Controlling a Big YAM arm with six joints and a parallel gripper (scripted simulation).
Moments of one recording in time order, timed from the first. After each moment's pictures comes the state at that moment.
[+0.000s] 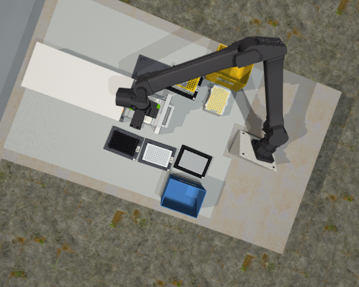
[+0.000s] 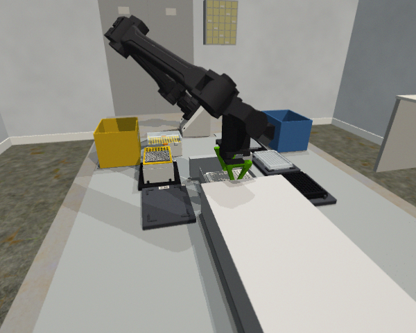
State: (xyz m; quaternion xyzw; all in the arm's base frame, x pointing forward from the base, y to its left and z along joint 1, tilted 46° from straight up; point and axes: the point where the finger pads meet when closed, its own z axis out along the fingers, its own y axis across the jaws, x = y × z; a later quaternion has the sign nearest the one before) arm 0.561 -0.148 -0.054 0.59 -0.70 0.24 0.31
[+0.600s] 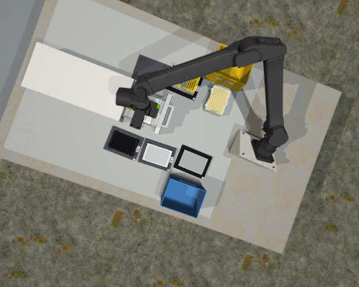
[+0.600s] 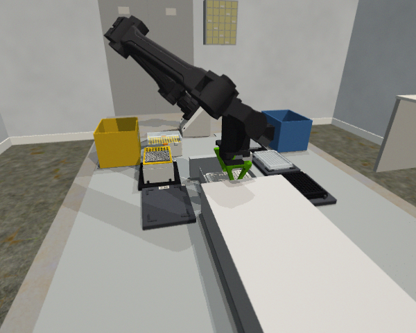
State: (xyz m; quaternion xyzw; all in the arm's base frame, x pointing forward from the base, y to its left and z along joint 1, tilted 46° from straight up) arm 0.561 -0.150 -0.055 0.59 -0.70 0.24 0.31
